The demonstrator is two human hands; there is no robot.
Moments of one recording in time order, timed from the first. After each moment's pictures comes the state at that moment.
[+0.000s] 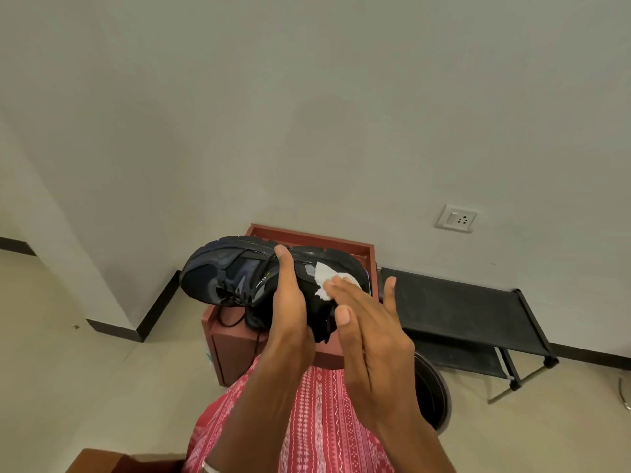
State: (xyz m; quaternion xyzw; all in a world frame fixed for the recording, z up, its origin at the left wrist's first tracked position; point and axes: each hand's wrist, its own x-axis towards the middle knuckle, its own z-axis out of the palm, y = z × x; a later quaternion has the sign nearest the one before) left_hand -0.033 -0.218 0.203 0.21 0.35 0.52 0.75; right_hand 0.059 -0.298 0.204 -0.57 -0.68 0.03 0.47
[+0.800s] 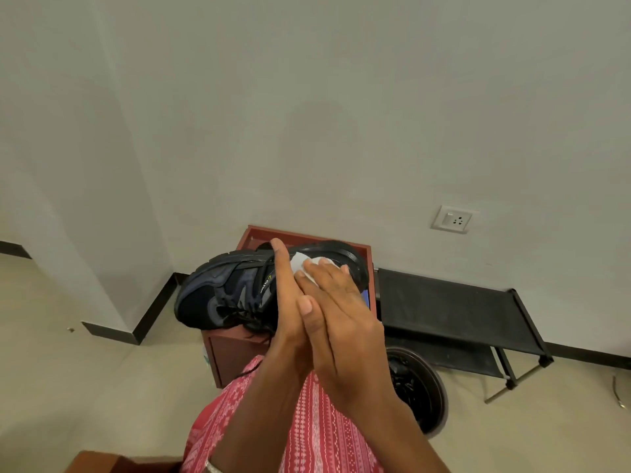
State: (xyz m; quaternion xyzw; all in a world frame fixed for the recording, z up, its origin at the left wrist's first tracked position) left_hand -0.025 -0.225 0.219 0.19 0.25 0.53 0.79; right_hand 0.041 -0.281 0.205 -0.54 -0.73 0.01 0.43
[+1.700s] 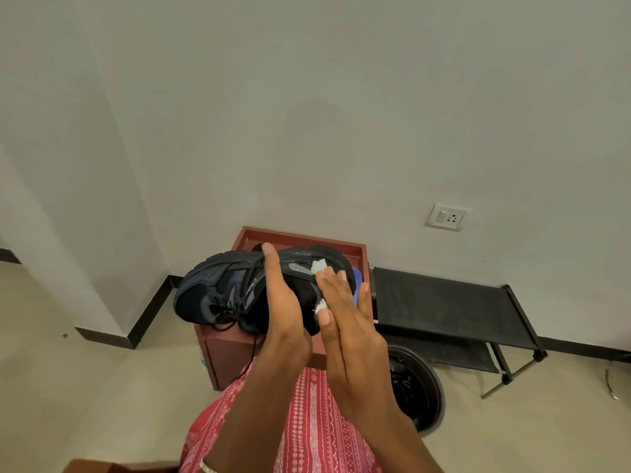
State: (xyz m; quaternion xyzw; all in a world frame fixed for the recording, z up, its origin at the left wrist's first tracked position) left_hand -0.025 -0.230 0.228 0.18 0.35 0.57 0.72; right_hand 0.055 -0.285 0.181 -0.57 -0.68 0.08 0.46
